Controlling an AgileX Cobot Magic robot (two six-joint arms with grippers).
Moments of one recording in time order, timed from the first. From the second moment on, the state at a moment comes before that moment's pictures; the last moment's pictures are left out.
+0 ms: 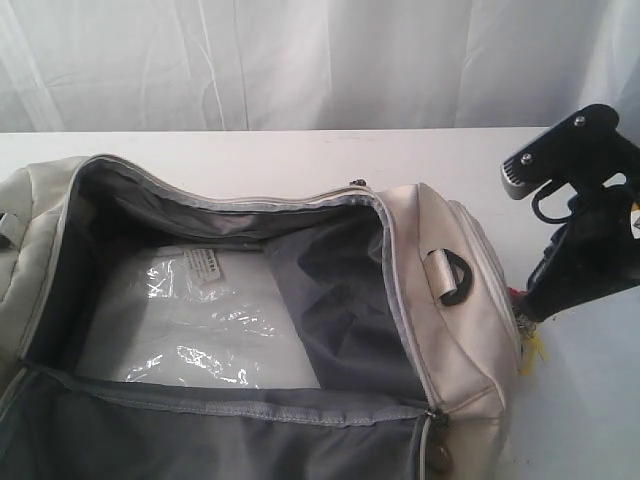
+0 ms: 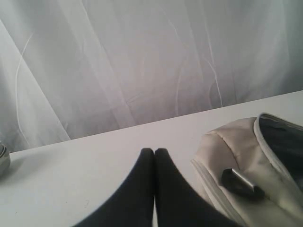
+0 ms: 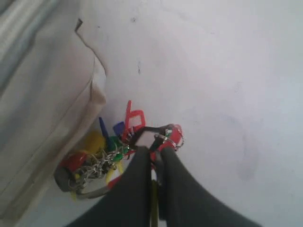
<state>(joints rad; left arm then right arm) -0.59 0.31 -0.34 -1.79 -0.64 2.01 0.48 1.21 -0.75 -0.37 0.54 -0.05</state>
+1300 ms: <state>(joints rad) -0.59 0.31 -0.34 -1.79 -0.63 2.01 0.48 1.38 -0.75 -0.38 0.67 0.14</state>
